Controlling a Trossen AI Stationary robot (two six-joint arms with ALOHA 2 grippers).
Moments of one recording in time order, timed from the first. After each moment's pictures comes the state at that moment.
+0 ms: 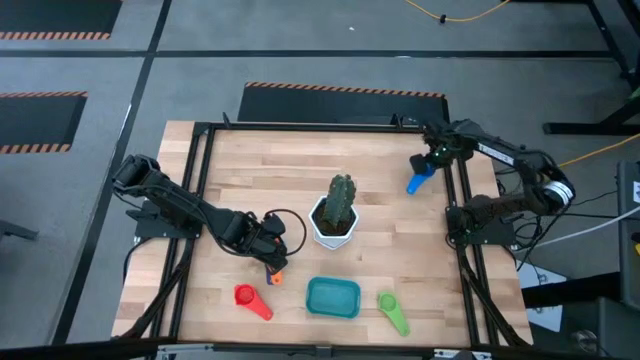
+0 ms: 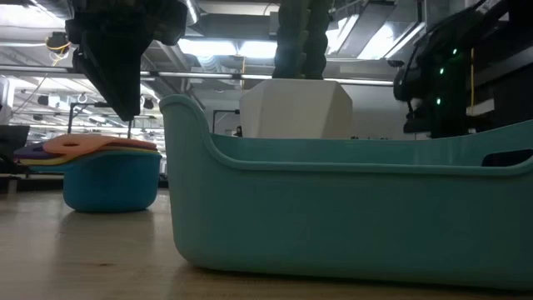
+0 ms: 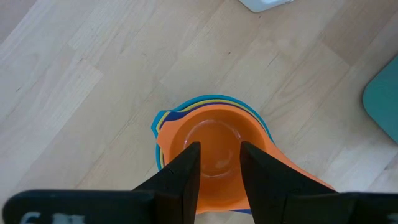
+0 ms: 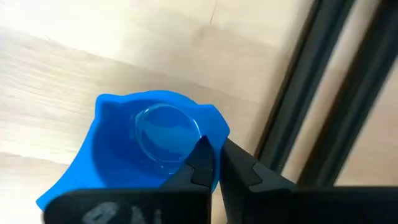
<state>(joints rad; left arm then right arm) -0.42 1.55 1.12 -0.88 -0.27 -1.09 -0.96 1.28 0.80 -0.98 0.14 0.30</state>
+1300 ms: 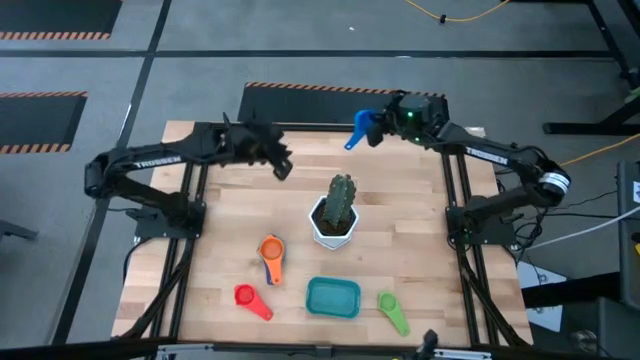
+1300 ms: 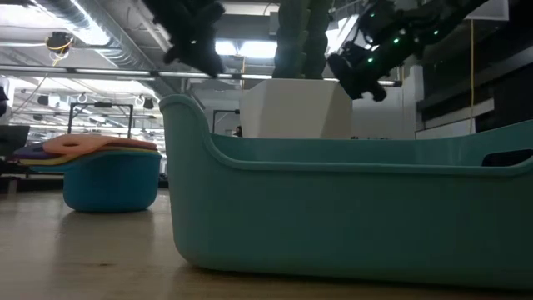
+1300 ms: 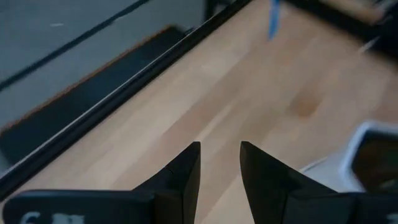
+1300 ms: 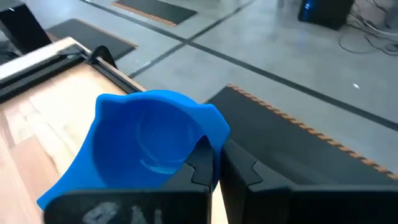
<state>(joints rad) 0.32 1.25 1.12 -0.54 -0.23 -0.33 -0.66 1.35 0.93 -0.03 0.09 0.15</state>
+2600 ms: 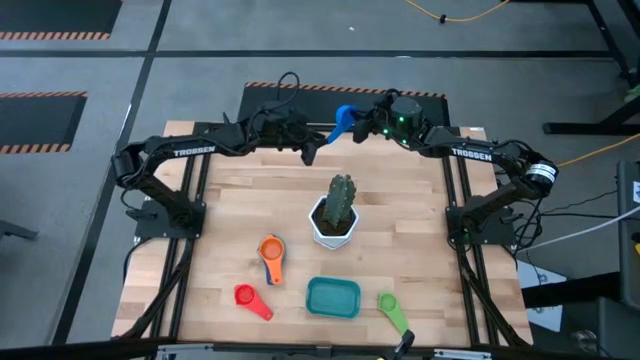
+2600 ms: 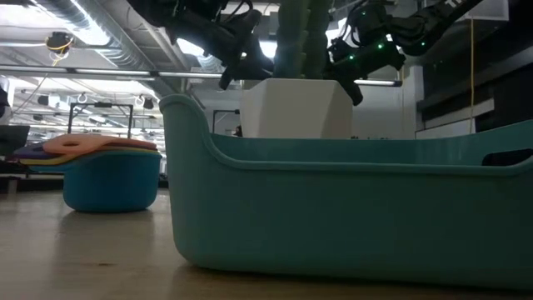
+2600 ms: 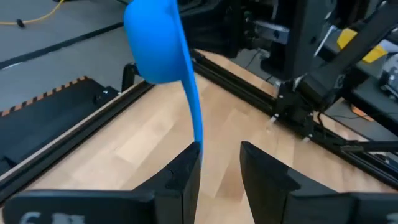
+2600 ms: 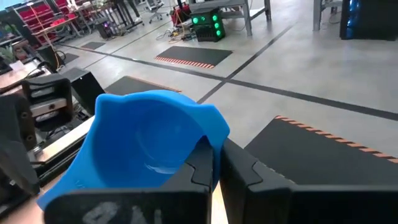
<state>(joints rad) 0.46 1.50 1.12 0.05 0.16 -0.33 -0.59 1.46 0.93 0.29 0.04 0.34</state>
